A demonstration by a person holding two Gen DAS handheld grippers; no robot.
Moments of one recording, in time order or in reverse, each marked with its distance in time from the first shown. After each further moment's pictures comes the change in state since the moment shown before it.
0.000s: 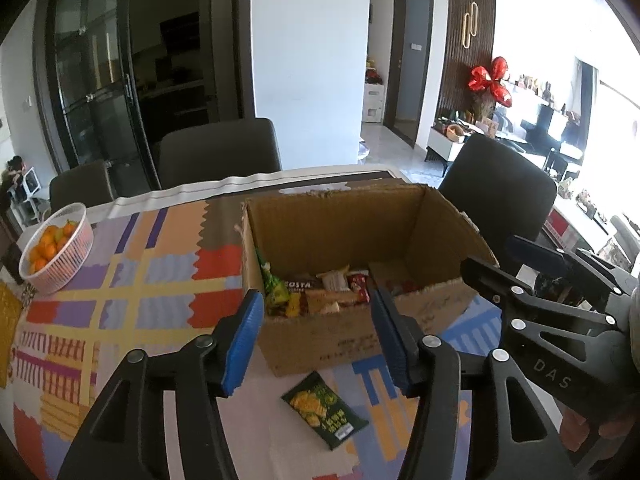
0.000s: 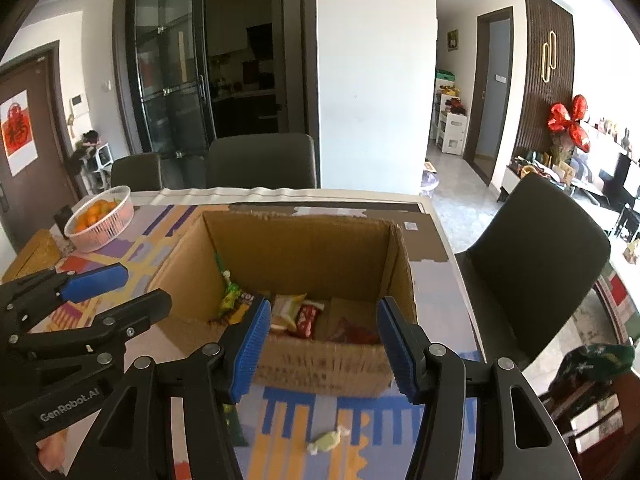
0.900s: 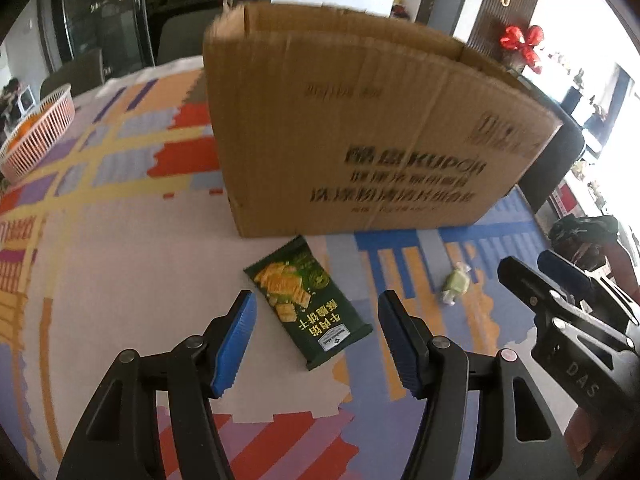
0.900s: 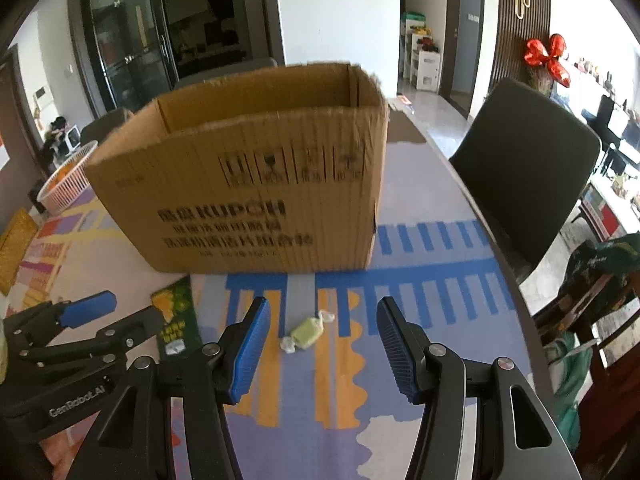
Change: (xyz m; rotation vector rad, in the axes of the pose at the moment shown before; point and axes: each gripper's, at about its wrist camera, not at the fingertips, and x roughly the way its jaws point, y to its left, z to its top) left arm 0.080 -0.006 -0.105 -0.136 0.295 -0.018; right arm 0.036 -0.021 -0.107 0.117 0.207 -0.059
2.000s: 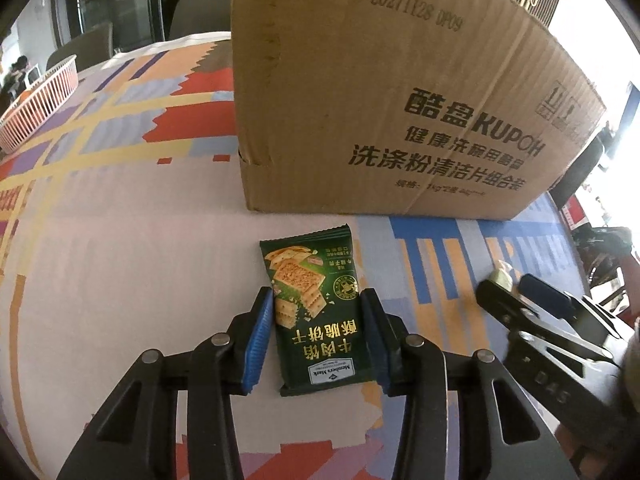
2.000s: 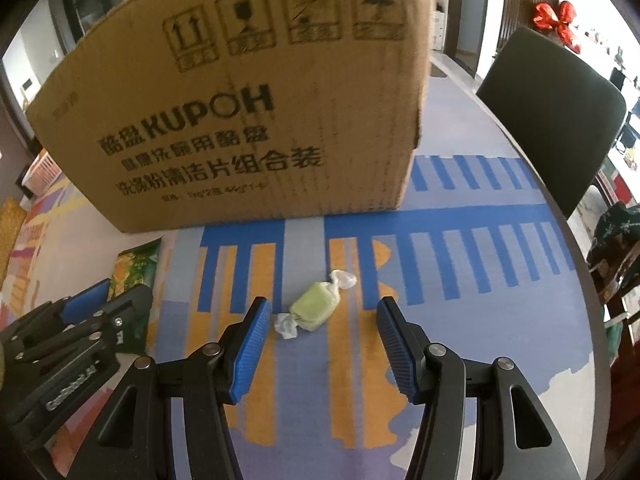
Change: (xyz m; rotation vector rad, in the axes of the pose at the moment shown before) left arm 0.040 0.025 -0.011 -0.053 0.001 0.002; right arm 0.065 0.018 -0.025 0.020 0.139 0.021
